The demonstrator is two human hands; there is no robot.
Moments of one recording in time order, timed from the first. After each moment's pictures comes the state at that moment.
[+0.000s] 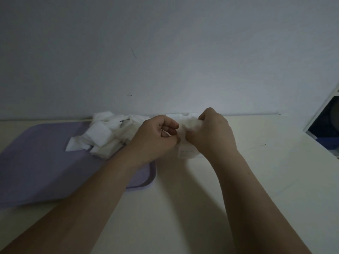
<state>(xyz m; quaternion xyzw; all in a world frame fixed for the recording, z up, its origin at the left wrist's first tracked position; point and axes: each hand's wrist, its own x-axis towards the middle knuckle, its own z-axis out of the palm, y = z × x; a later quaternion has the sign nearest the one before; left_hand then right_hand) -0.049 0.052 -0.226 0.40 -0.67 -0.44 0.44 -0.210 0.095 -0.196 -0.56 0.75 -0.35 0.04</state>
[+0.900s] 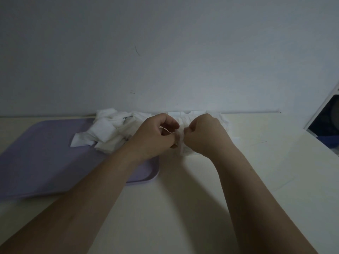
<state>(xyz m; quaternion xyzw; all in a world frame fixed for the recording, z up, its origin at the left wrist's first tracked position) -0.040 0.056 -0.224 0.40 -0.69 -0.44 0.41 -0.196 0.105 -0.187 -0.60 0.75 -0.27 0.11</state>
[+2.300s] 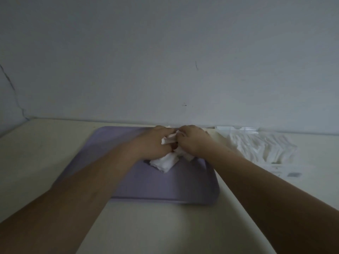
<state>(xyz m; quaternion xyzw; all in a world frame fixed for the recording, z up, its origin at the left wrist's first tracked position) 0.103 -0.013 -0.219 0.49 -0.84 -0.18 0.16 -0.072 -0.012 -0.216 -0.73 0.65 -0.14 0.18</state>
